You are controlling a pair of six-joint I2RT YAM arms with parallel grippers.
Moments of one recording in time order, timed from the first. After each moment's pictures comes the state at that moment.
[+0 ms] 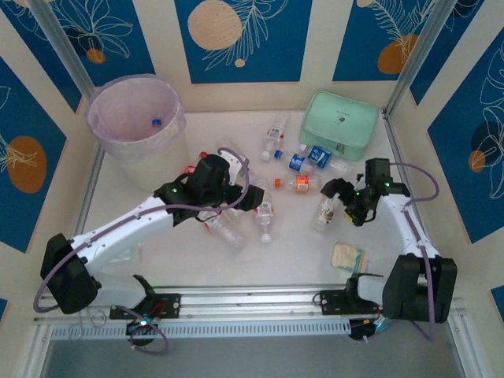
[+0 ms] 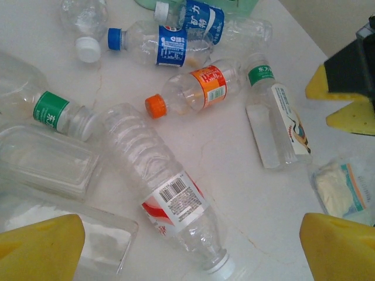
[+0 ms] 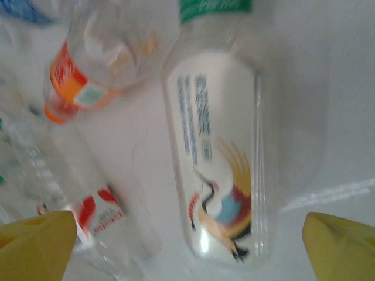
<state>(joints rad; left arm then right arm) -0.81 1.32 1.10 -0.42 0.06 -0.36 -0.13 1.22 0.83 -0.79 -0.41 0.63</state>
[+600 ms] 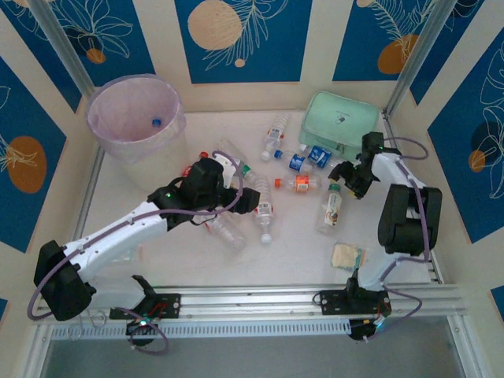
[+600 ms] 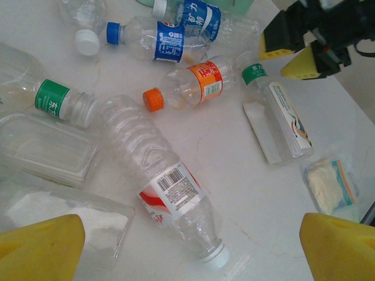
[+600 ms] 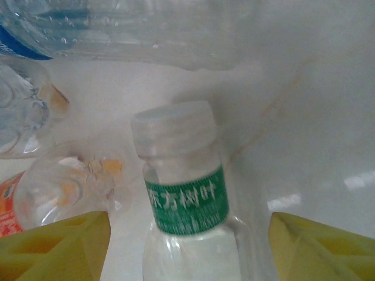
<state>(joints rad) -0.80 1.27 1.05 -0.41 0.08 -0.38 -0.12 1.74 1.21 -0.81 -0.26 0.46</state>
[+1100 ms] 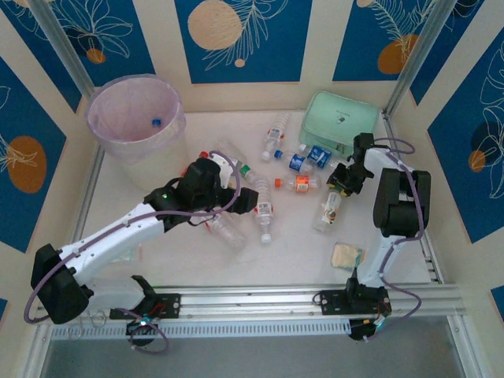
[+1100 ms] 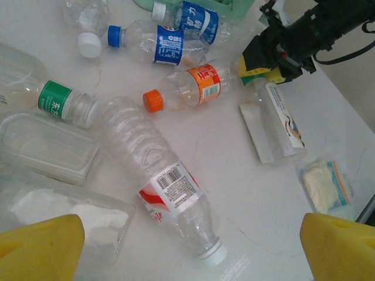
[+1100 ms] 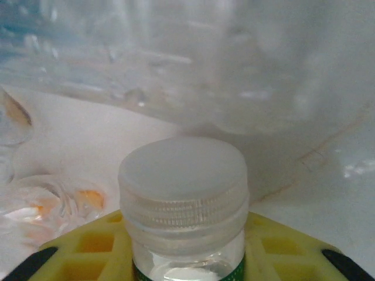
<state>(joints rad) -0.80 1.24 1.04 -0.42 0.08 -0.39 -0.12 1.87 1.26 -0.81 -0.28 0.42</state>
